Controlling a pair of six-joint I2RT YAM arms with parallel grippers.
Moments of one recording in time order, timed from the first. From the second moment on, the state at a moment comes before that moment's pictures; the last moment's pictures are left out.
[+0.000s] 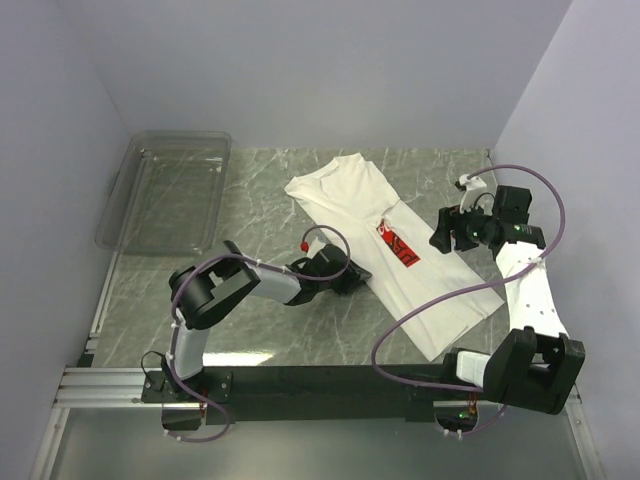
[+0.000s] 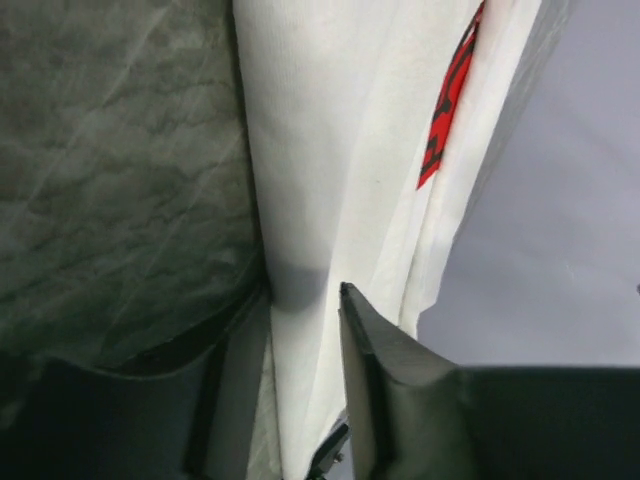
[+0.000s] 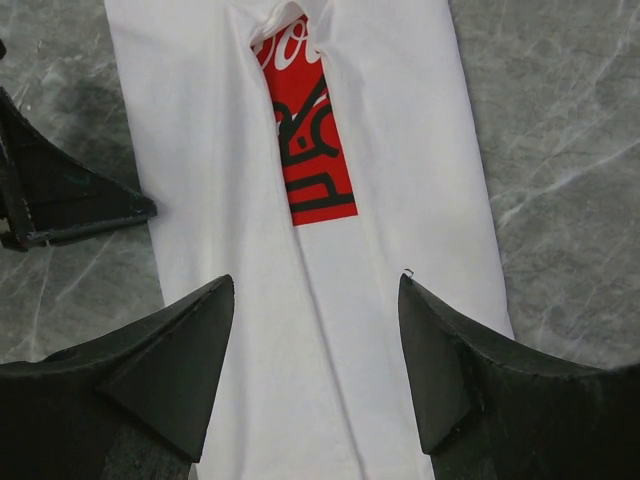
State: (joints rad) left arm -0.95 1.97 0.95 0.41 -0.08 -1.60; right arm -0.23 1.20 0.99 -0.66 -0.55 -0.35
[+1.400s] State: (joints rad) left arm -0.48 1.06 0.69 -0.21 -0.03 -0.85; right arm -0.16 1.26 1.00 -0.88 -0.70 -0.72
